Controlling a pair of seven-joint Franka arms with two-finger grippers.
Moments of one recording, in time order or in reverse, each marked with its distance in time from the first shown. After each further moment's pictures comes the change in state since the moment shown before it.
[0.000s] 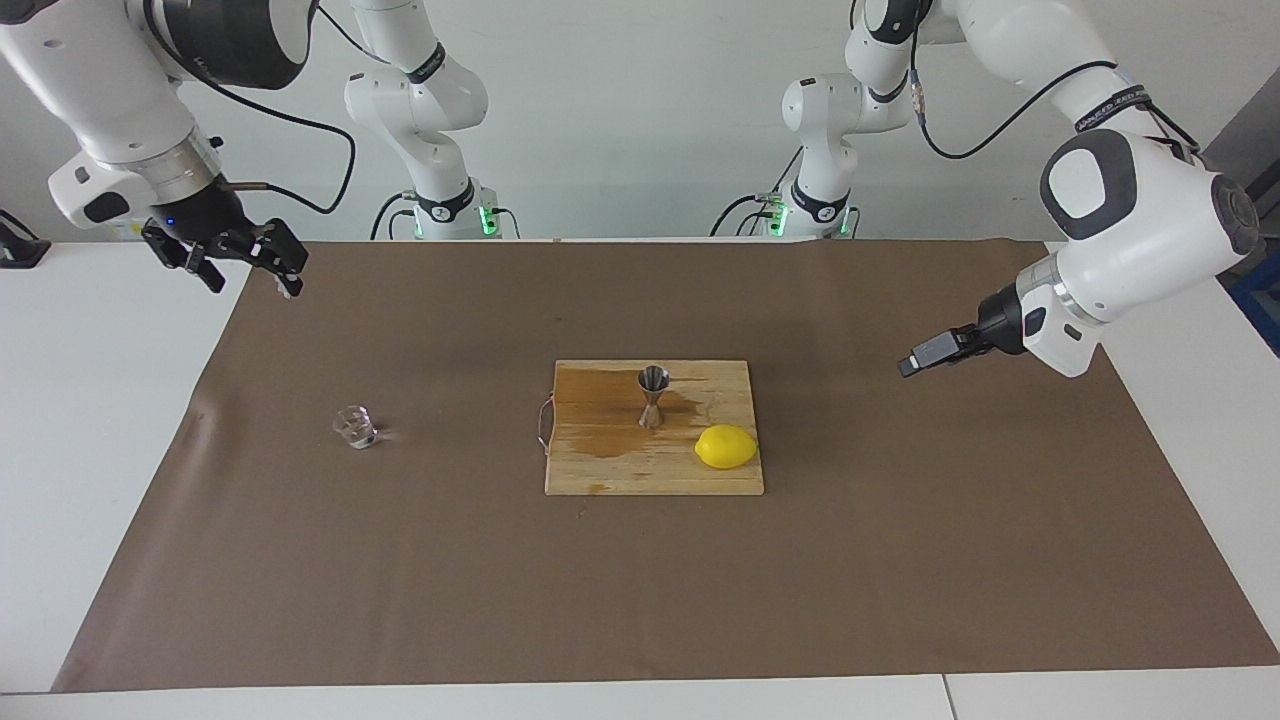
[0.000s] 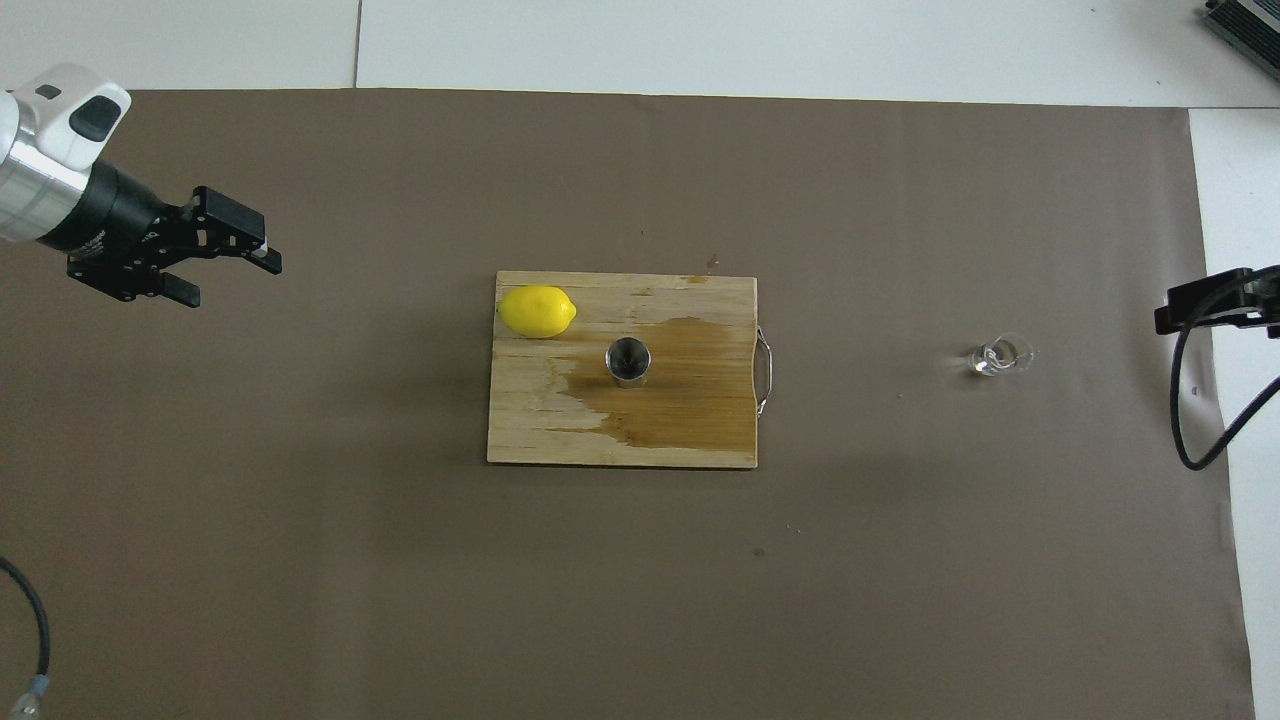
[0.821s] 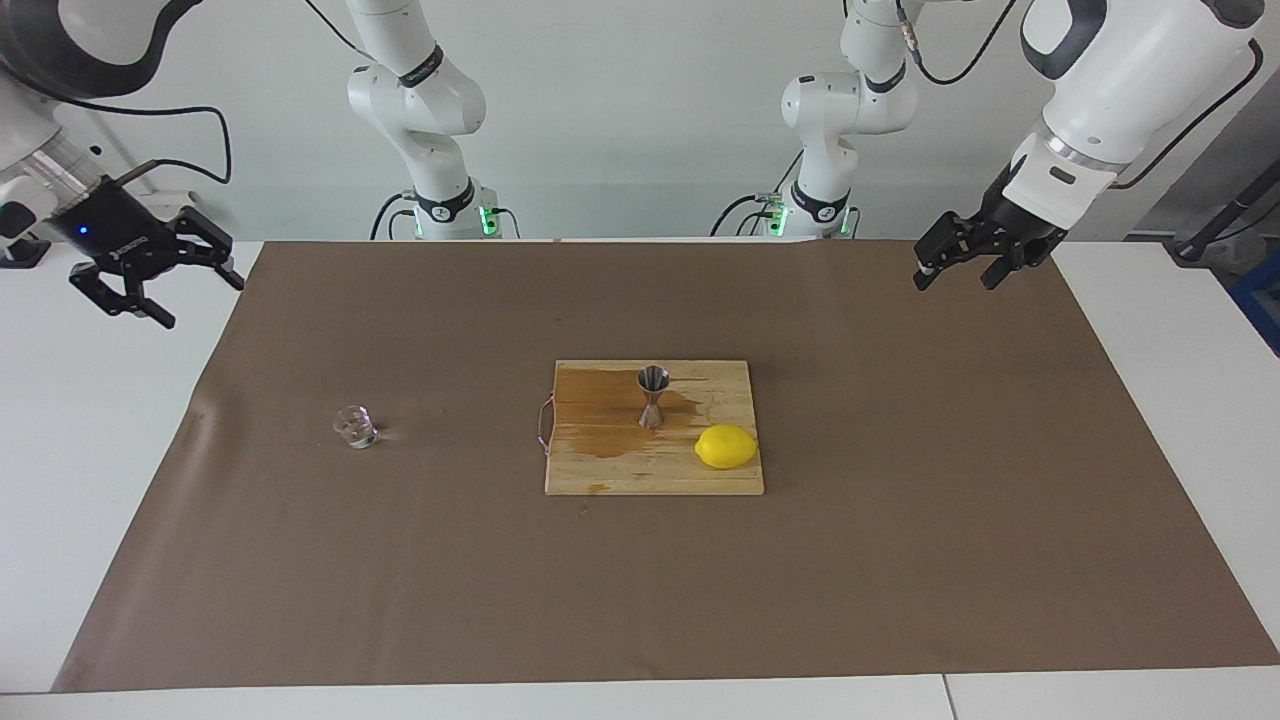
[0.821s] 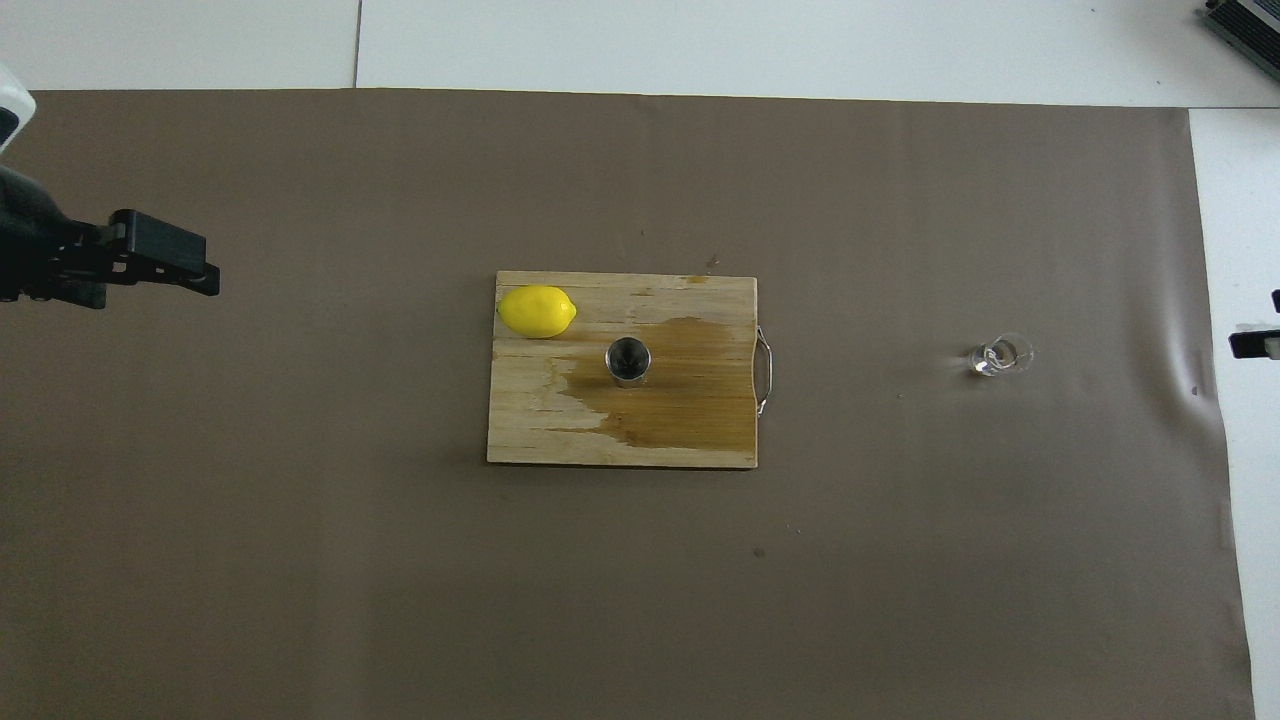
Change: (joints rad) left arm -0.044 -0.193 -0.003 -0.001 0.091 -0.065 0.034; right arm -0.328 0.130 -0.006 -0.028 0.469 -0.012 -0.861
